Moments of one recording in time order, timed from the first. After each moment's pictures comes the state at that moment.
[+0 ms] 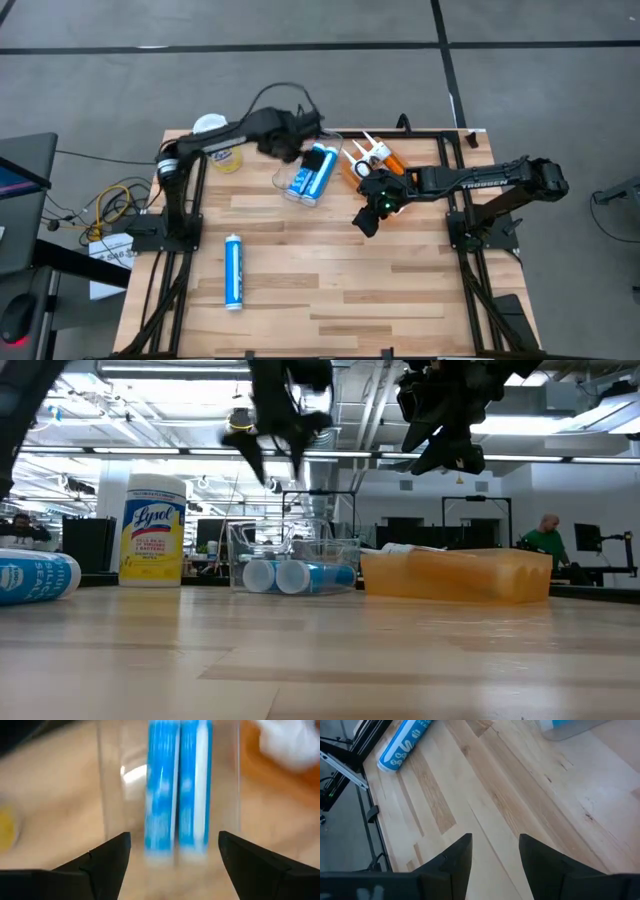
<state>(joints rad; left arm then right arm) 0.38 1.92 1.89 -1.26 -0.13 -0.78 -0.03 1.36 1.02 -0.54 -0.18 0.66</state>
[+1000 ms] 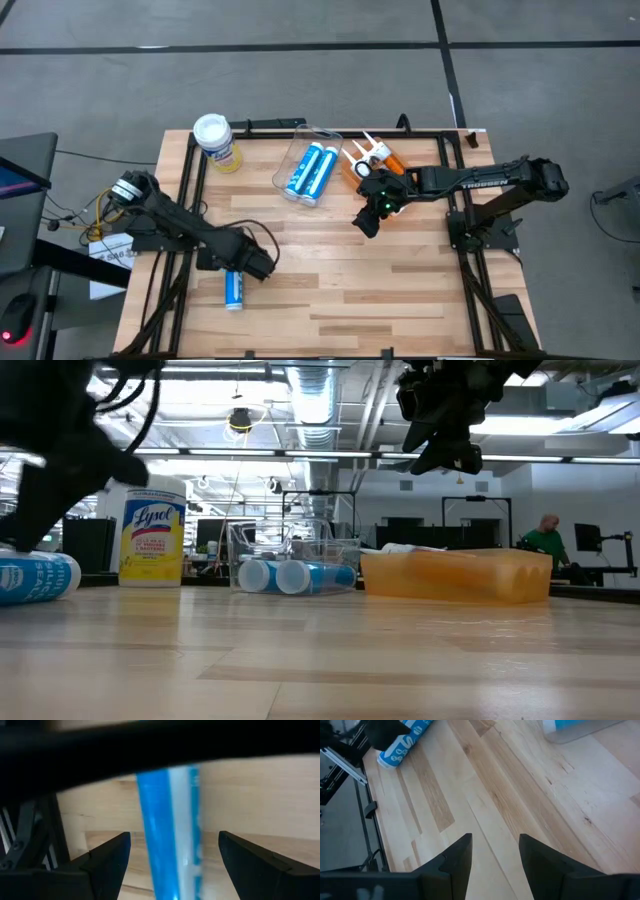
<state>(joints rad) -0.45 1.61 1.03 -1.19 0.09 -2.04 -0.03 1.36 1.02 -0.54 -0.18 0.62</state>
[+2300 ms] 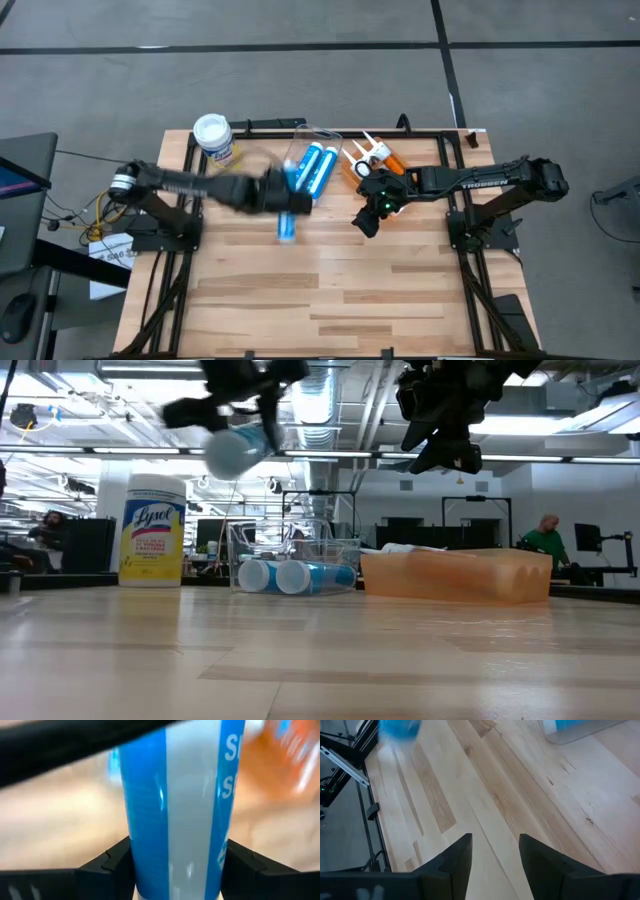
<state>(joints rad) -0.10 1.56 1.36 -0.98 -0.45 -1.45 -0.03 1.36 1.02 -0.53 -0.18 0.63</state>
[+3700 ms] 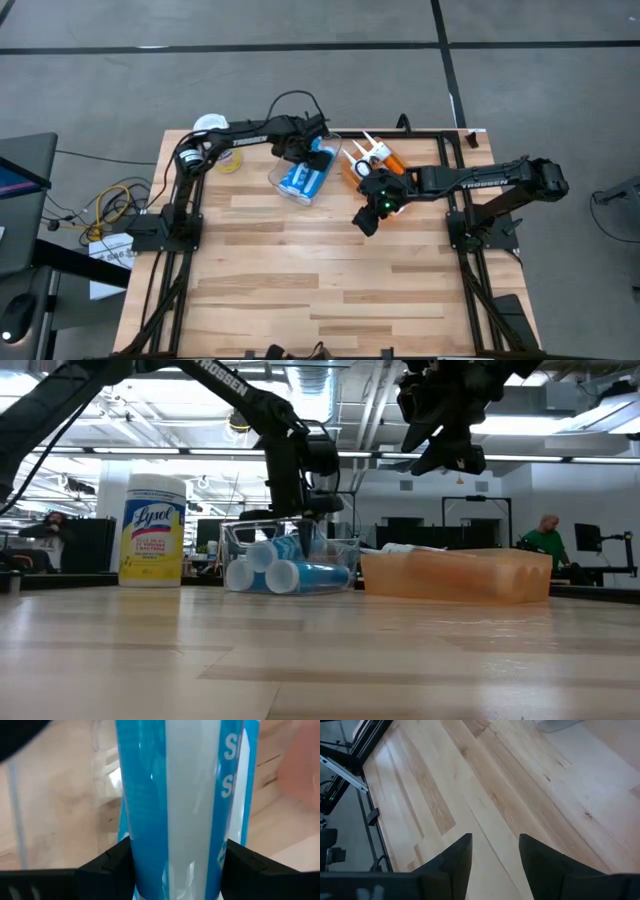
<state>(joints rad) 0.51 2.08 1.69 -0.88 -0.06 -0.63 -0.04 1.36 1.02 -0.54 -0.18 0.68</state>
